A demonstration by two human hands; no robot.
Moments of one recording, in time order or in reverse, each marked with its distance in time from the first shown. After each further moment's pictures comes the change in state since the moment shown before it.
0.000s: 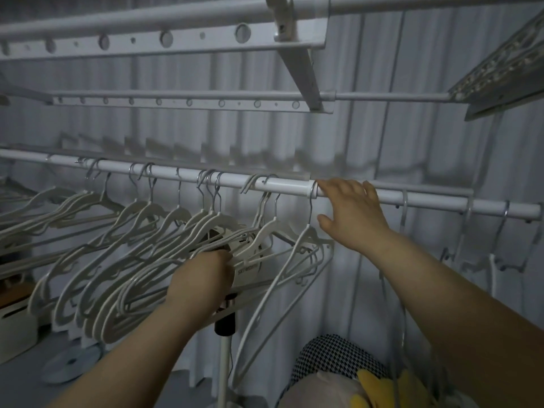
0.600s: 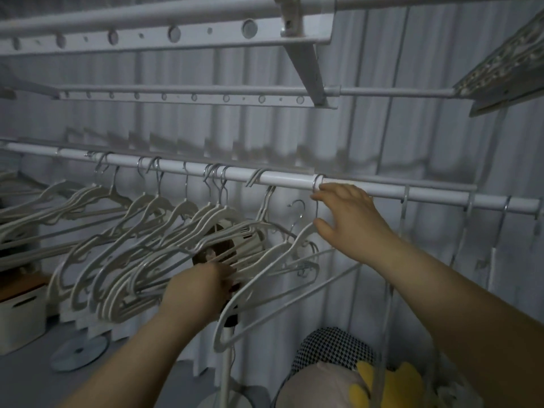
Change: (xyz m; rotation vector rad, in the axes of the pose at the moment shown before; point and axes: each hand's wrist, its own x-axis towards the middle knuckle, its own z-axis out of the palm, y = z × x) left_hand -0.029 -0.013 0.000 0.030 -0.070 0.050; right_hand -0.026 -0.018 -0.011 0.111 0.047 -0.170
